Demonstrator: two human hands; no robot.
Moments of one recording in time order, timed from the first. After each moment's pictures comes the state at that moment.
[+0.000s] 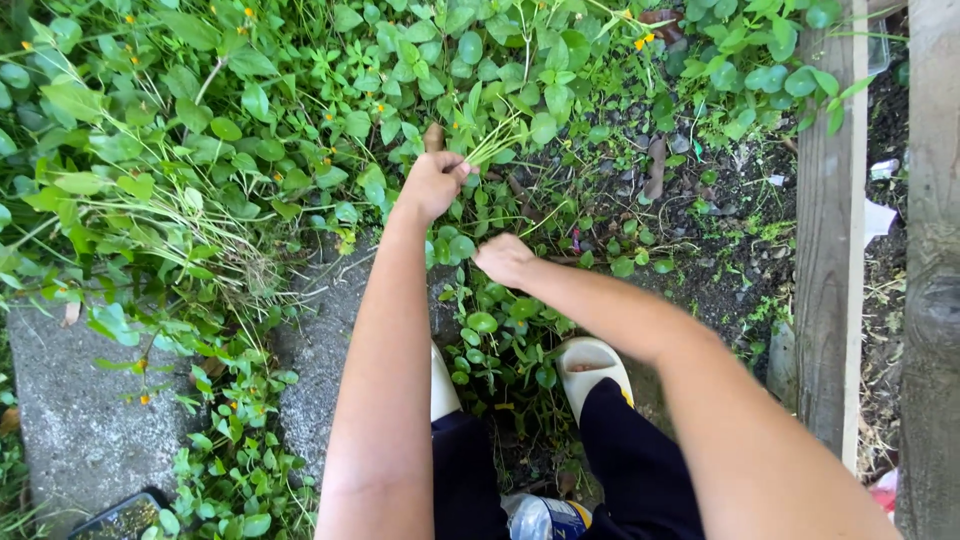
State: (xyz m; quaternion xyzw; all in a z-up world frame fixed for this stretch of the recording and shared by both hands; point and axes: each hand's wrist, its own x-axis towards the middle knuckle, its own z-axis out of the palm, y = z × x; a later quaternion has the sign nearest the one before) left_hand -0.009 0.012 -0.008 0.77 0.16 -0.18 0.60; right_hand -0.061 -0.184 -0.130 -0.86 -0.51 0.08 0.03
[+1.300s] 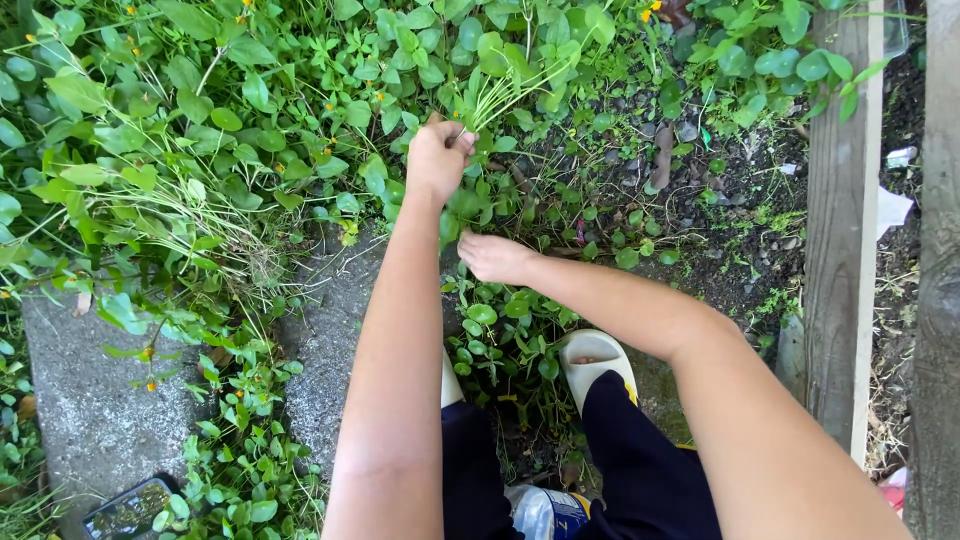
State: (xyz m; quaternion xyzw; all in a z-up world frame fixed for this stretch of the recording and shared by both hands) left_hand 0.004 -0.008 0.014 0.80 0.19 -0.08 0.57; right_hand -0.066 -0.174 -0.067 -0.64 -0.74 -0.09 -0.18
